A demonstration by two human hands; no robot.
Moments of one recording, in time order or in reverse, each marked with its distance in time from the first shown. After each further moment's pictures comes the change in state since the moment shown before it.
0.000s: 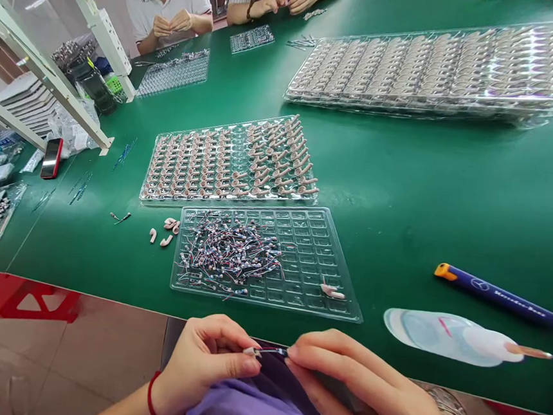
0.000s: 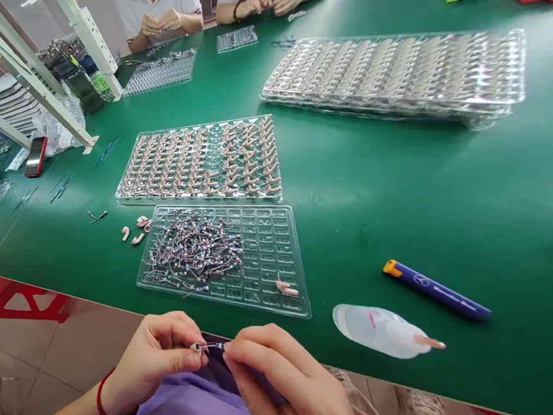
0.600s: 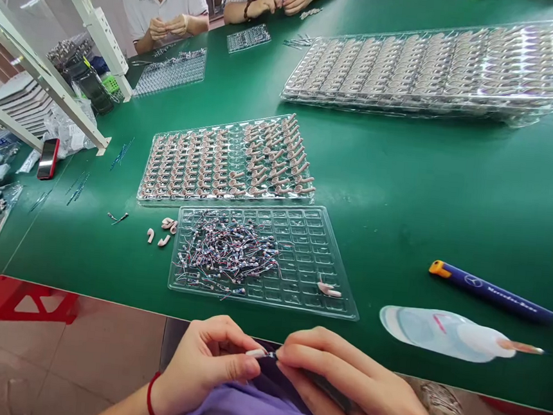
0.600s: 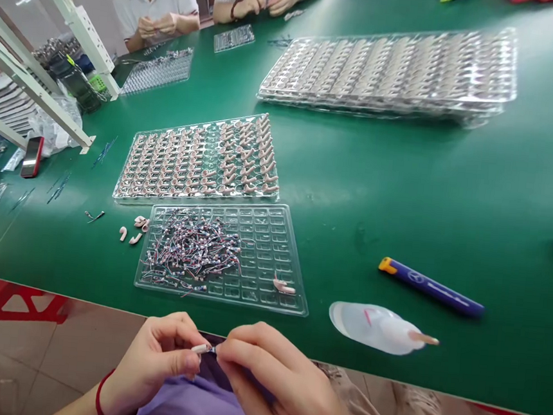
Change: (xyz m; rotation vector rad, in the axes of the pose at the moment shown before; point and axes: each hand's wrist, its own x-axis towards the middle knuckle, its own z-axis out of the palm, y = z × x) left_hand 0.000 0.003 0.003 0.077 -0.036 -0.063; right_hand 0.003 -0.001 -0.001 0.058 -0.073 0.009
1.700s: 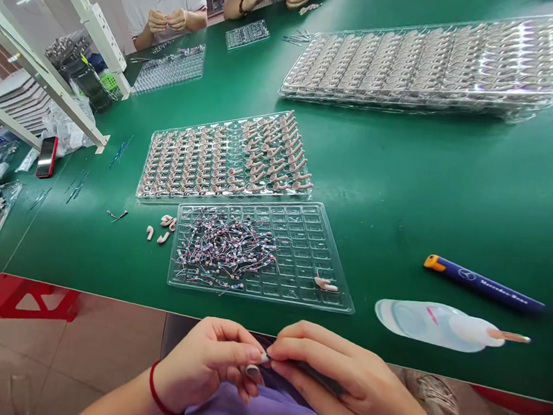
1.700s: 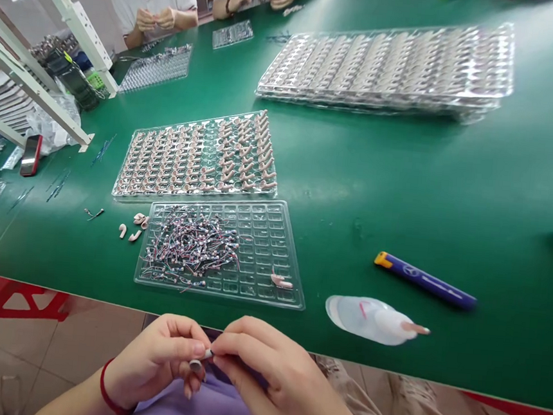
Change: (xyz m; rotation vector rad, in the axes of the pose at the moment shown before) left_hand 0.006 0.003 0.004 -0.211 -0.091 -0.379; right_hand 0.011 -0.002 -0.003 0.035 -0.181 0.087
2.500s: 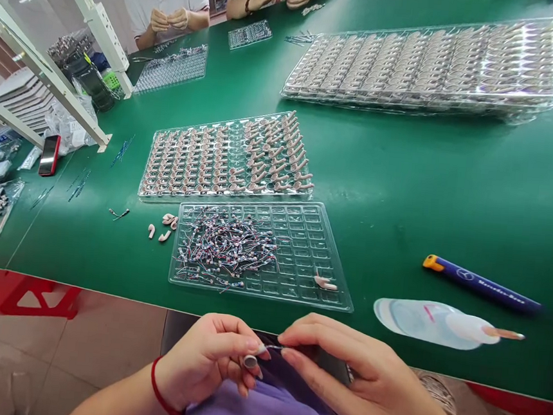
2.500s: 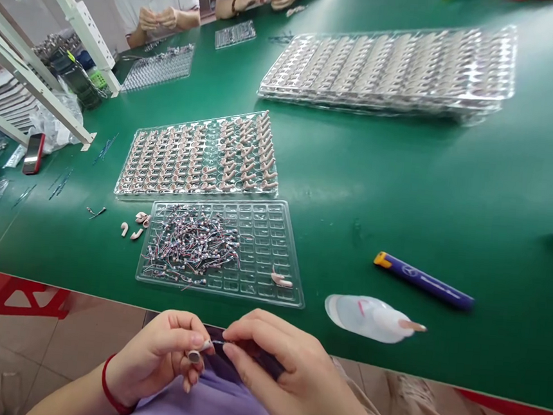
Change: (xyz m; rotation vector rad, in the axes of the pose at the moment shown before) left_hand -0.001 0.004 0.005 -0.031 0.028 -0.012; right_hand -0.006 0.005 -0.005 0.050 0.021 0.172
